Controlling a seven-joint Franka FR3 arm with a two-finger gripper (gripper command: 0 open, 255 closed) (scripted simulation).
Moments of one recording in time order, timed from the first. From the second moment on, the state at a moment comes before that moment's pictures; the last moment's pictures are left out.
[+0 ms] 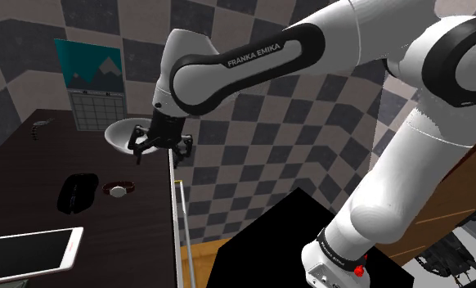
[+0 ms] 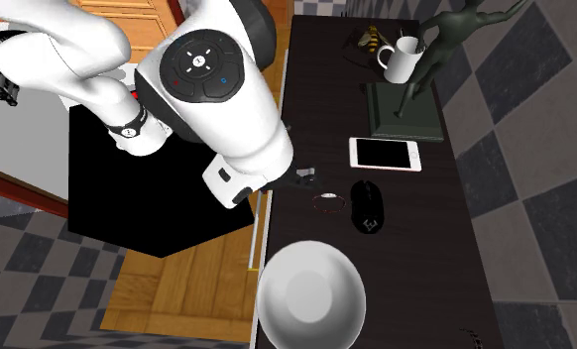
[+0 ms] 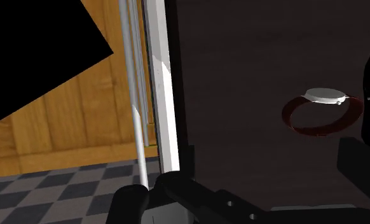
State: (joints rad) arm 0.09 0.05 0.52 -2.13 0.21 2.29 0.93
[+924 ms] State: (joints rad) arm 0.16 0.29 0.51 -2.03 0.09 2.43 1.07
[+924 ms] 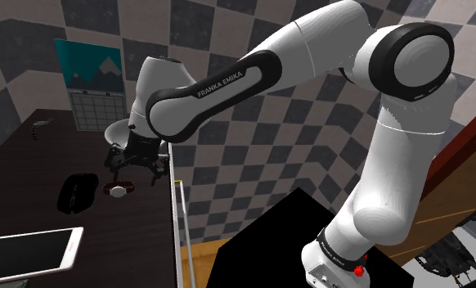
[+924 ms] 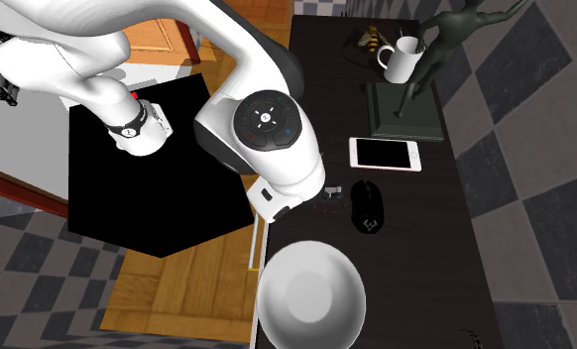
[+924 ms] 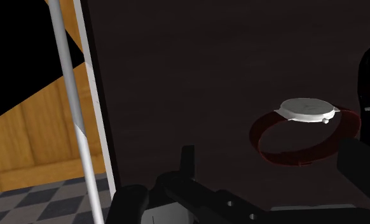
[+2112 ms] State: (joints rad) arm 0.15 0.27 0.52 -2.02 0.10 2.40 1.07
